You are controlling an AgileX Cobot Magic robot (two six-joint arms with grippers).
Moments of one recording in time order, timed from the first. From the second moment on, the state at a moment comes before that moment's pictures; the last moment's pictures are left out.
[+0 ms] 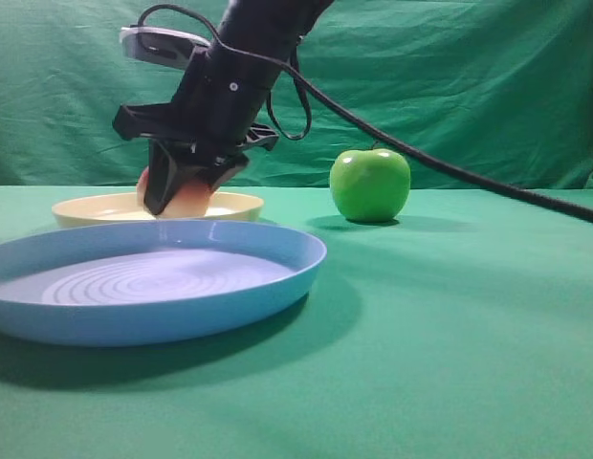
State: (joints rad) left arm 0.06 -0.02 0.01 0.32 0.38 -0.33; right arm 0.74 2.31 -1.95 0.37 0.73 -0.58
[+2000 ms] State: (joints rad) left arm 0.06 -0.02 0.01 0.32 0.38 -0.33; right arm 0.60 0.94 -1.21 -0.16 1.08 0.12
